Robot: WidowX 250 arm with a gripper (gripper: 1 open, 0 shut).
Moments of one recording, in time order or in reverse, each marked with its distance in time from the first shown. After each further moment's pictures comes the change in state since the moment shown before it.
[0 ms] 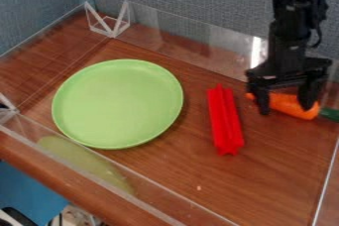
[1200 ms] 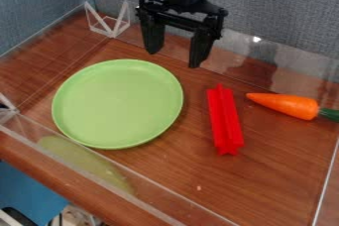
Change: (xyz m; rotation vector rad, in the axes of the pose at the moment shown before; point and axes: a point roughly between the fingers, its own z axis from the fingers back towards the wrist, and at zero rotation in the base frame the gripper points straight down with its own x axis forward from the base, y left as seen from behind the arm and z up) arm 0.009 0.131 0.106 0.174 0.110 -0.630
